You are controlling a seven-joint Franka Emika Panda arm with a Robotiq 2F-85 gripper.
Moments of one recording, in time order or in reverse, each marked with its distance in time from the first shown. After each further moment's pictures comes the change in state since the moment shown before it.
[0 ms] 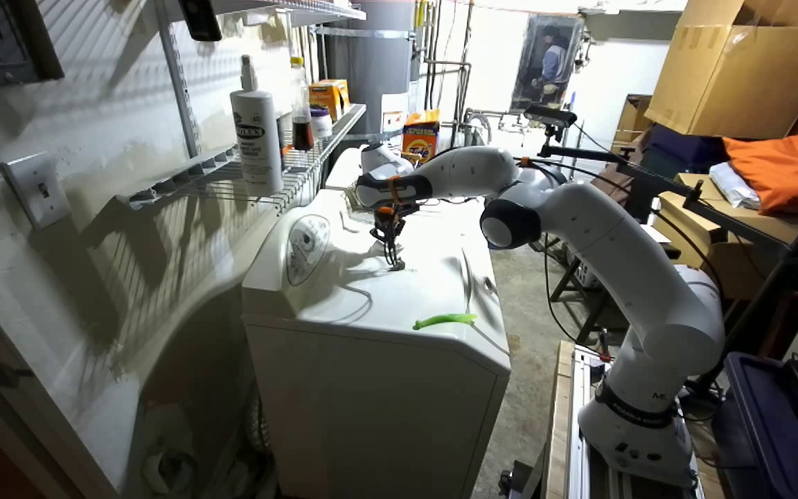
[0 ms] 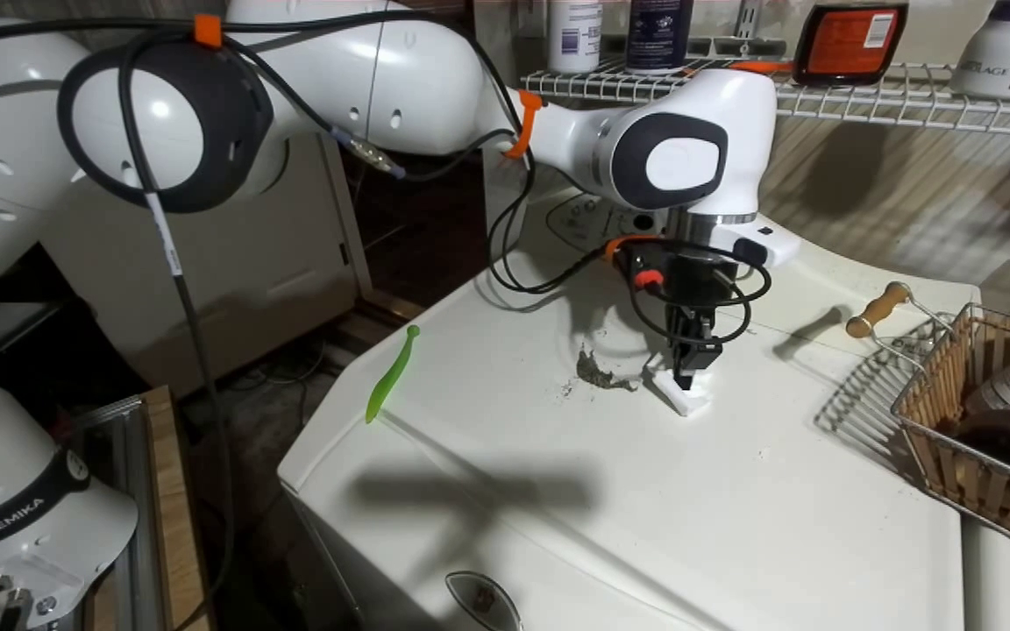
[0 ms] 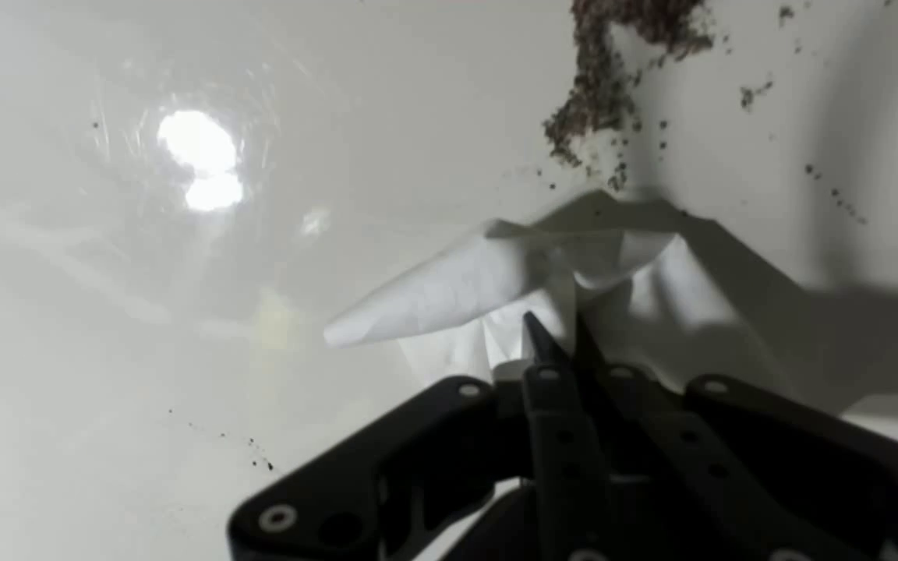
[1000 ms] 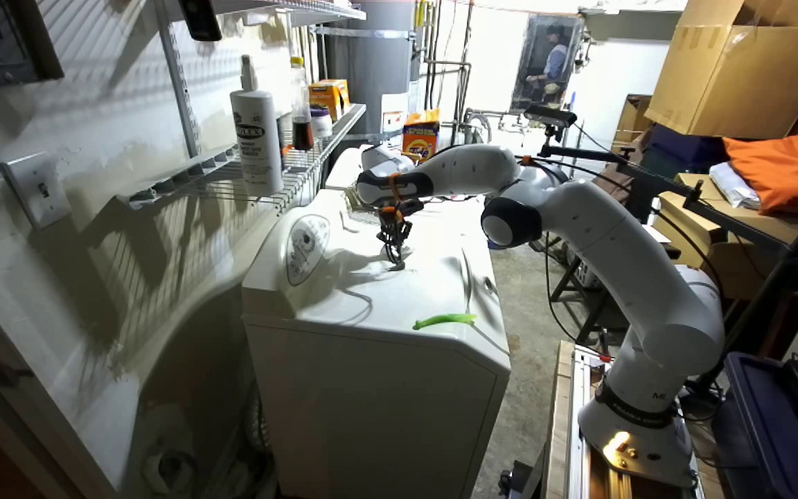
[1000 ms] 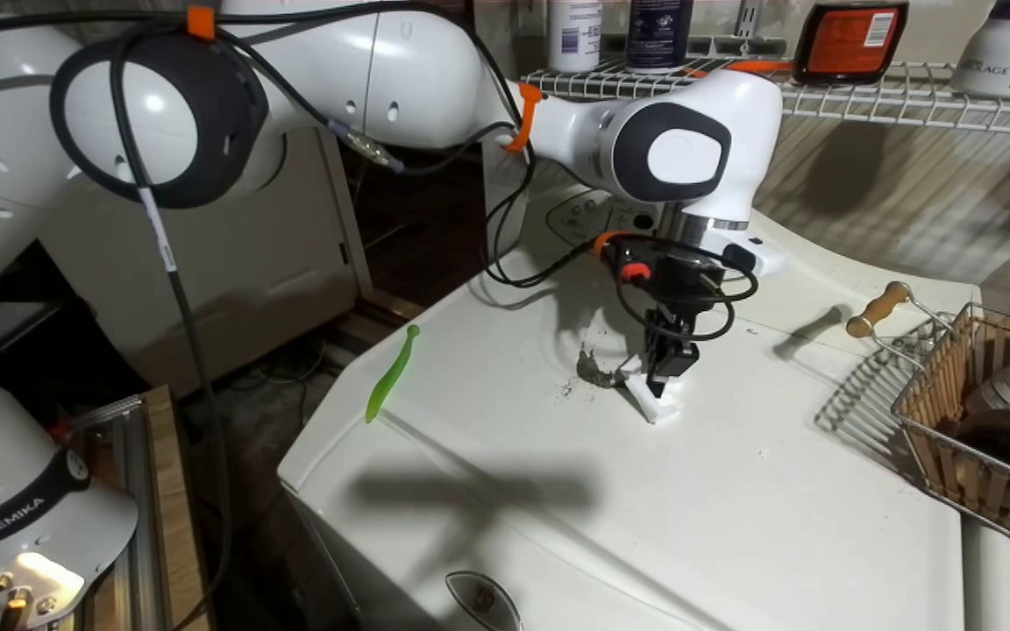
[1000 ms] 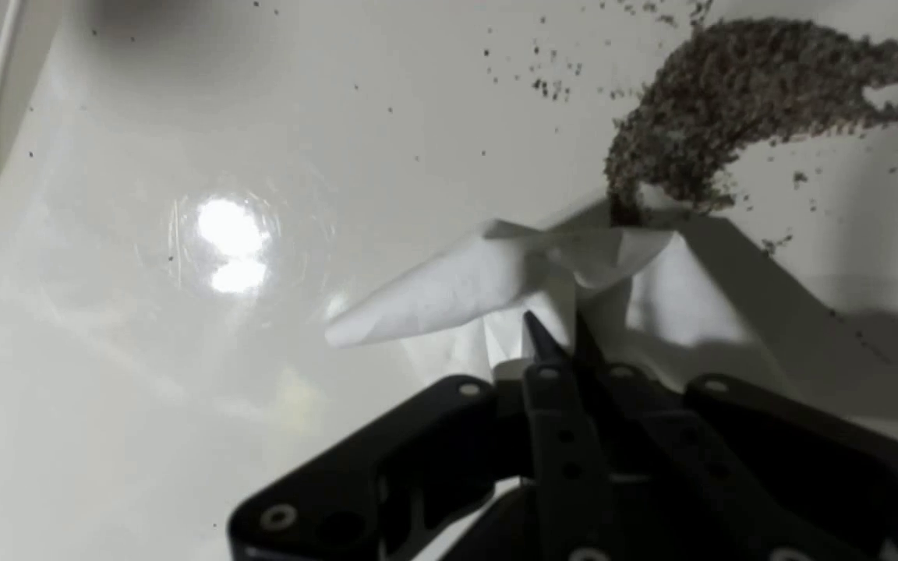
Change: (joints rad) arm -0.002 -0.011 -0.001 -0.001 0.000 -0.150 0.000
